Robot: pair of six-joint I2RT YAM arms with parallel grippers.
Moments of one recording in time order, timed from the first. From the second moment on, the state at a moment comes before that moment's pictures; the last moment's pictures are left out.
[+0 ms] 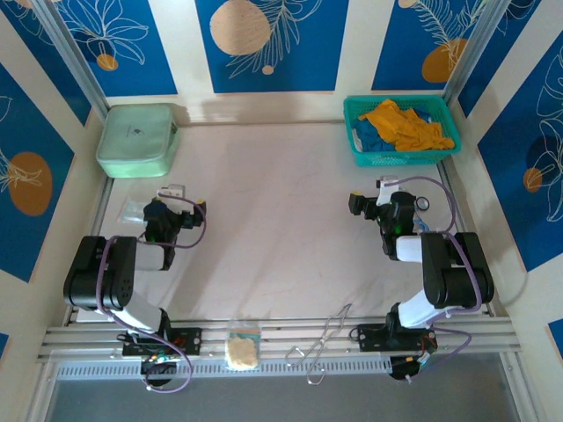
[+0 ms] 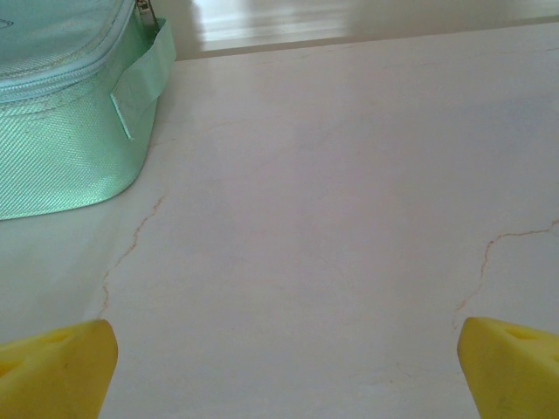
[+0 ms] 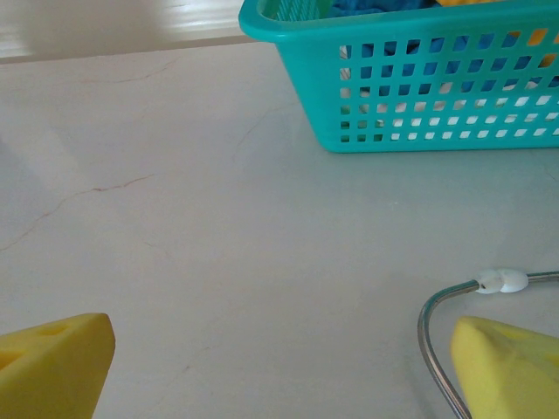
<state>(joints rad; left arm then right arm) -0.03 1.56 0.37 0.85 0.08 0.06 0.00 1.53 0.42 0.71 -0.16 0.07</state>
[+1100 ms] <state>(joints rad) -0.11 1.10 0.91 -0.38 -0.01 -0.32 -0.05 1.91 1.96 -0.71 -0.01 0.16</state>
